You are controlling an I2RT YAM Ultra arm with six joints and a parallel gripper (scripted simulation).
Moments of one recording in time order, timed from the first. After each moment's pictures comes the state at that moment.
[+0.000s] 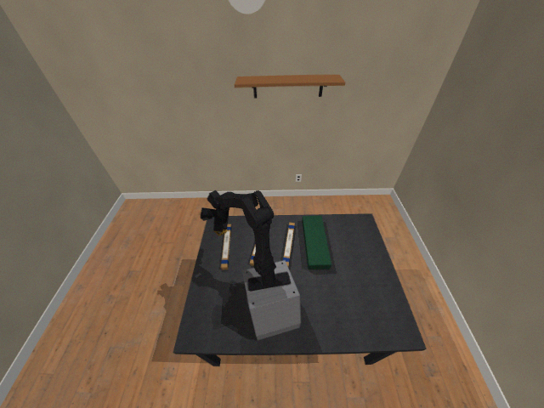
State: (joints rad) arm 0.63 1.48 1.20 -0.81 -0.03 -0.85
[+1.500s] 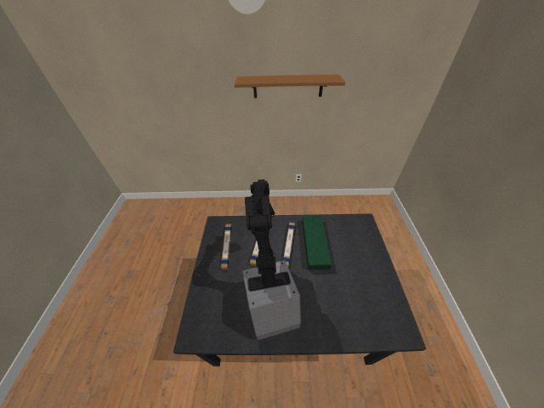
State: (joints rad) arm -0.13 1.39 1.23 -1.12 -0.08 -0.28
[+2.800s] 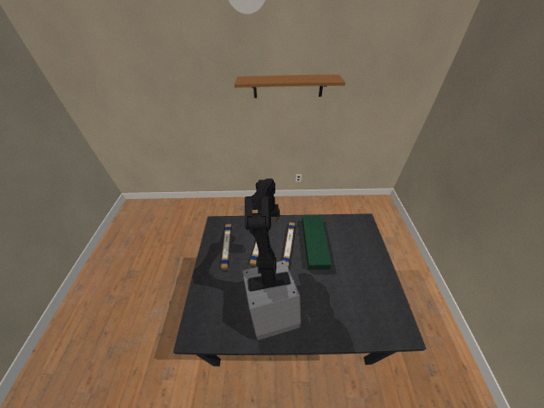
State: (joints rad) arm -0.26 1.39 1.26 -1.20 -0.09 -0.09
